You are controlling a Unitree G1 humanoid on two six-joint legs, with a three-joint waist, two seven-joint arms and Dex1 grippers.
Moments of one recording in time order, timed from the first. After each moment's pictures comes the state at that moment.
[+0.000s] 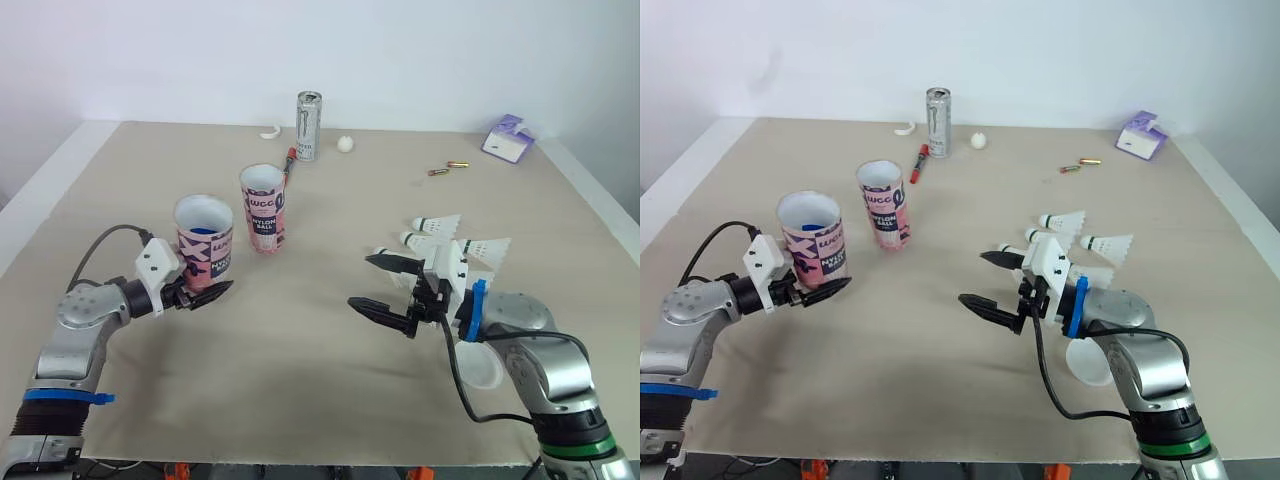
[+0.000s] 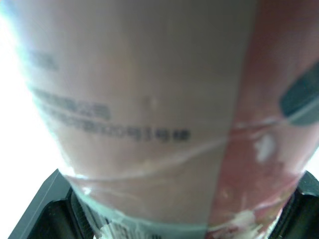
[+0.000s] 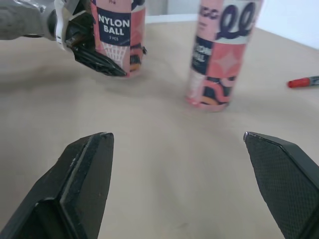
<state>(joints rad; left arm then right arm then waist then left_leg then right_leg) -0.25 0.66 0.09 0.07 -0.29 0.07 -0.99 -0.21 -0.59 -0.01 -0.35 0.48 0.38 0.94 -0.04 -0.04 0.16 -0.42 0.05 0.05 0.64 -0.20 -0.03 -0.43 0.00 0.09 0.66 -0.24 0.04</state>
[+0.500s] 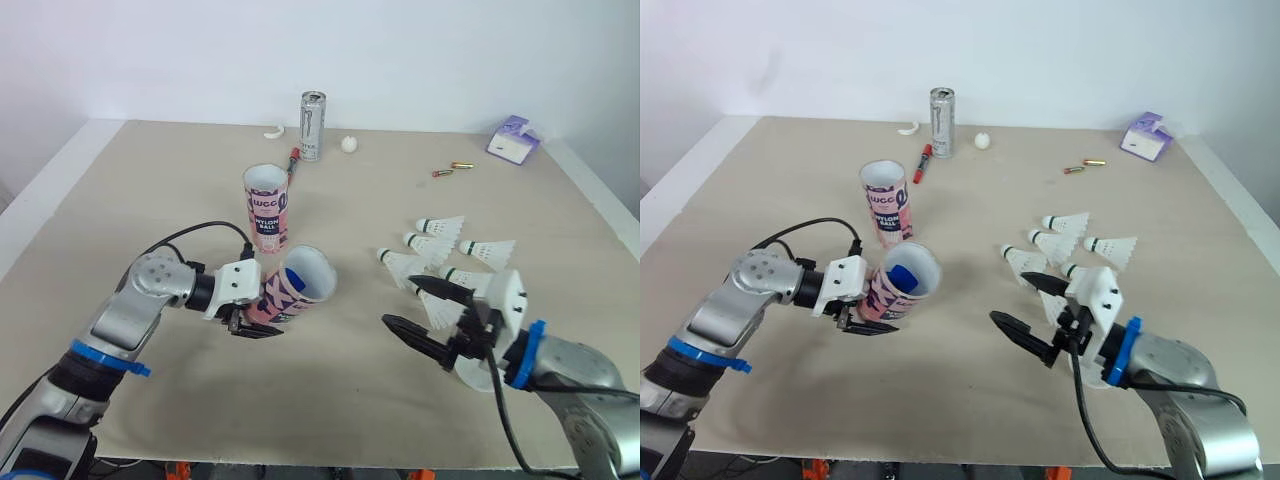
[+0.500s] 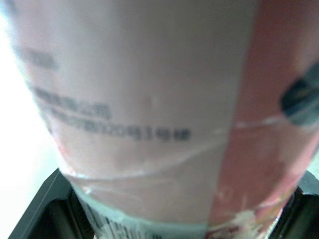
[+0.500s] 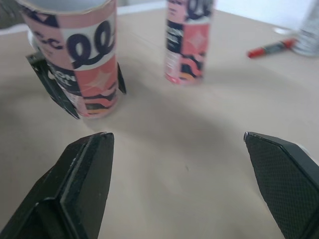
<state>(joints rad) -0.58 0.73 -0.32 -0.05 -0.15 0.26 -1.32 0.19 -0.62 -0.30 -0.67 0.60 0.50 0.76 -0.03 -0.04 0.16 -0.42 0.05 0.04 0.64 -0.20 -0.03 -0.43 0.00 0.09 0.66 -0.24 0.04</state>
